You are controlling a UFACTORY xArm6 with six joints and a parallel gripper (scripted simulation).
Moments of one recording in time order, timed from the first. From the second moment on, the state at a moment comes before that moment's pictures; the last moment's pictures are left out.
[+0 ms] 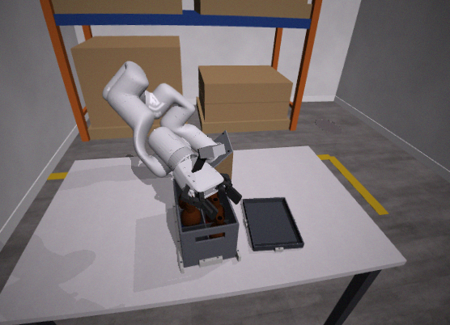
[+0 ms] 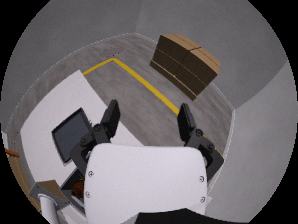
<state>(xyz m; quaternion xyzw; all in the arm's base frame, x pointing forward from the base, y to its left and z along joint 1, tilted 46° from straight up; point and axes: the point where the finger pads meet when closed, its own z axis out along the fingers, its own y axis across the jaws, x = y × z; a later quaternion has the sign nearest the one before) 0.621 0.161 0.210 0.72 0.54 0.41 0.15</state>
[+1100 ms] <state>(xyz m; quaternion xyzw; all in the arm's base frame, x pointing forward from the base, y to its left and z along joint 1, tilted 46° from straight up) 0.496 0.100 0.141 0.83 0.52 0.02 0.21</state>
